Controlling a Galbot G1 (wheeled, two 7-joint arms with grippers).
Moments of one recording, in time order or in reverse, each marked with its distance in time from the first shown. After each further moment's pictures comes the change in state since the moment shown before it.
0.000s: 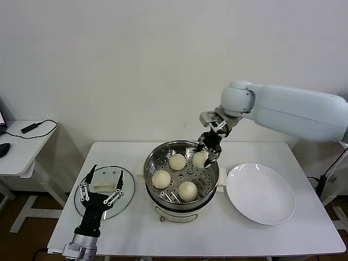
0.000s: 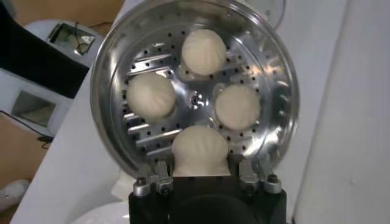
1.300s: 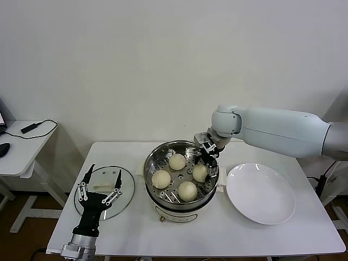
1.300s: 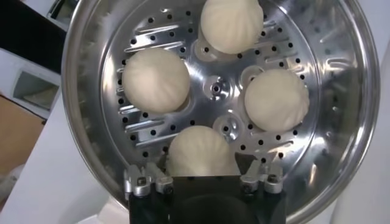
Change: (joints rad) left arm 0.002 -0.003 -0.009 -0.007 -0.001 -0.003 -0.004; right arm -0.125 0.000 0.030 -0.001 -0.084 -0.021 0.068
